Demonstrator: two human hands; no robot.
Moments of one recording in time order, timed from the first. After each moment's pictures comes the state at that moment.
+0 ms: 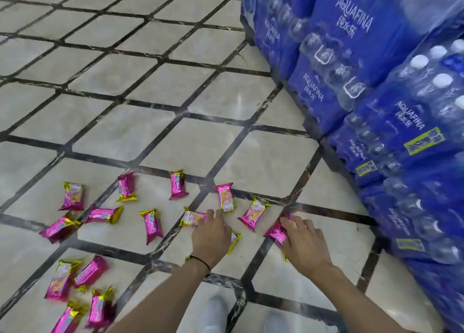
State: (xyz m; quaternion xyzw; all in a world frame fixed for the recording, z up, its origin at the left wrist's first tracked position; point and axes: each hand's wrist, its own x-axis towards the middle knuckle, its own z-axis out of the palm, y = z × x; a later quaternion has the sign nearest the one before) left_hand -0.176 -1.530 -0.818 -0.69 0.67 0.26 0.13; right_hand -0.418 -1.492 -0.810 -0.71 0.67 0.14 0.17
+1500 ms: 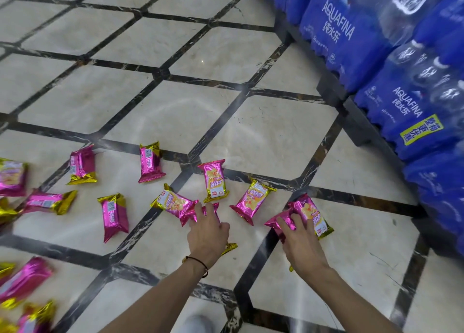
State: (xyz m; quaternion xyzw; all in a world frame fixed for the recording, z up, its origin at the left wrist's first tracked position) left_hand -0.202 -1.519 -1.077 -0.78 0.56 0.27 0.04; right_hand -0.434 -1.481 -1.082 -0.71 0.67 0.15 0.15
